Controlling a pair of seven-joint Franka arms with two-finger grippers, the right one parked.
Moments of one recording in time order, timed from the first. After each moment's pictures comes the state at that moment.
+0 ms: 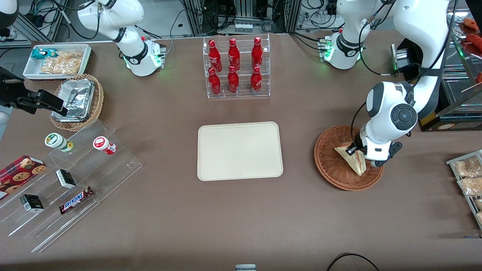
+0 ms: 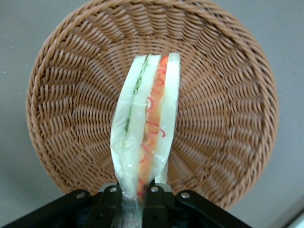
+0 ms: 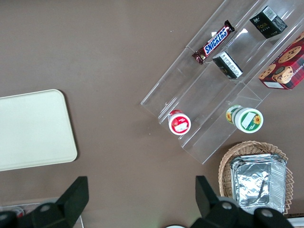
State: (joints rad) arm -0.09 0.22 -0.08 -2.12 0.00 2.24 -0.79
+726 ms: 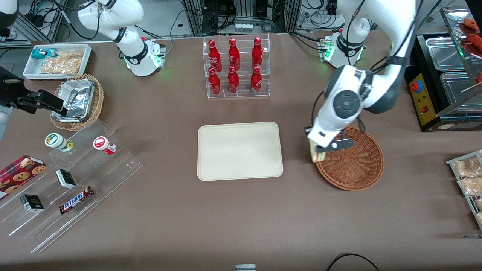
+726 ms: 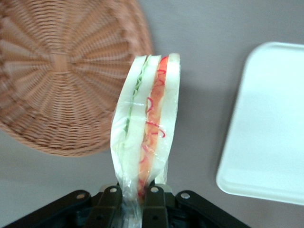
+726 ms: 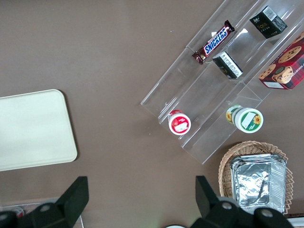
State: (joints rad) arm -0.40 0.25 -0.09 -1.94 0.01 1.99 -0.61
